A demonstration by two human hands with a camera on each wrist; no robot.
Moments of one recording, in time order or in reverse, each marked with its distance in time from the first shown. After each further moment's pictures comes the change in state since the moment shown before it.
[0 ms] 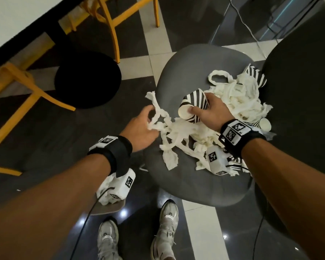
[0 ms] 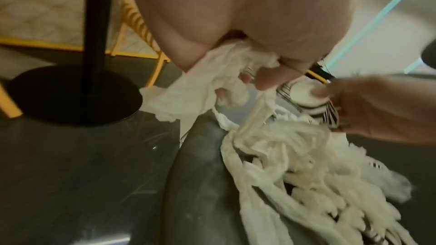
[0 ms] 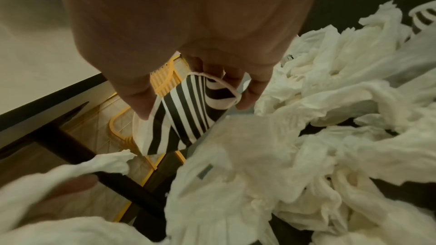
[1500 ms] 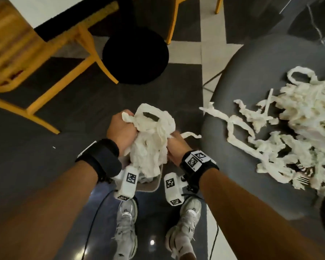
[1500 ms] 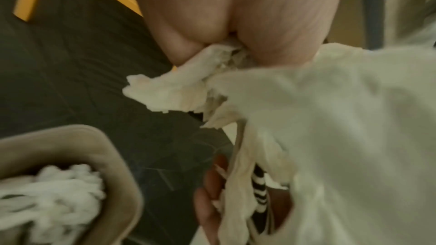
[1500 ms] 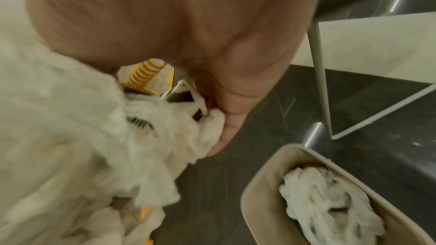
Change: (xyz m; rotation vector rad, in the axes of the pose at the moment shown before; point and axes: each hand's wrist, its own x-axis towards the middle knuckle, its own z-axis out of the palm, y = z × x) left_hand -0.098 -0.177 -0.097 -0.416 0.435 -0.398; right_hand -0.086 -0.066 0.303 0.488 -0.560 0.275
